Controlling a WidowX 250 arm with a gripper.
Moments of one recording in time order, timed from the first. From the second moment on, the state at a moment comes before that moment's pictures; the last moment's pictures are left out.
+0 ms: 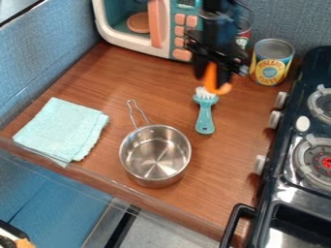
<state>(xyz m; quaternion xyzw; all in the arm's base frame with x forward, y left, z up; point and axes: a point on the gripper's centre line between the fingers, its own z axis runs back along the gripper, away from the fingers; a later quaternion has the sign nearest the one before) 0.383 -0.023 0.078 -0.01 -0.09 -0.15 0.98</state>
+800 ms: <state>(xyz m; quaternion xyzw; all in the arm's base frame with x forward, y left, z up) 0.354 0.116 0.052 0.05 -0.05 -0.04 1.00</state>
